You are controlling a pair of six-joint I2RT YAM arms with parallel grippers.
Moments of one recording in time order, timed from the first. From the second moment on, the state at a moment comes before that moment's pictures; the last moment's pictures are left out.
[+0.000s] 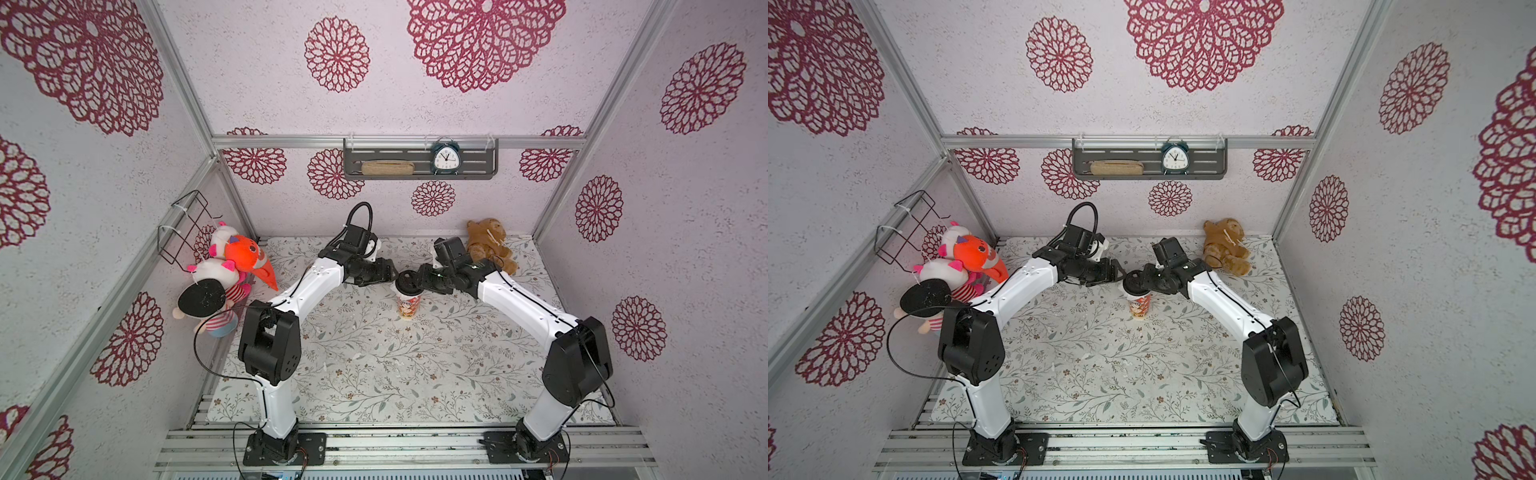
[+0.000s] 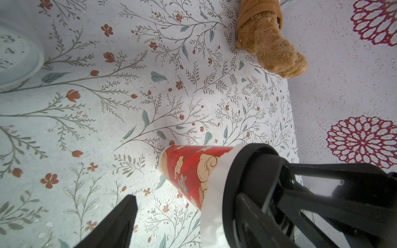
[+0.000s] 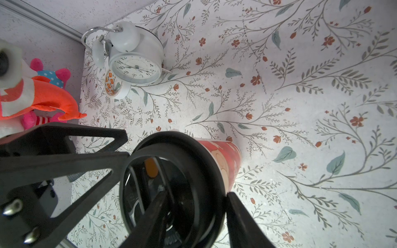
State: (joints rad) left arm -0.42 1.91 1.63 -0.64 0.37 -0.41; right arm 0.56 1.71 1.47 -0.61 -0.11 0.65
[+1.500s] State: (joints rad) left arm -0.48 1.83 1.36 -0.24 0.26 -0.51; right arm 0.53 1.69 1.43 -0.58 -0.14 0.64
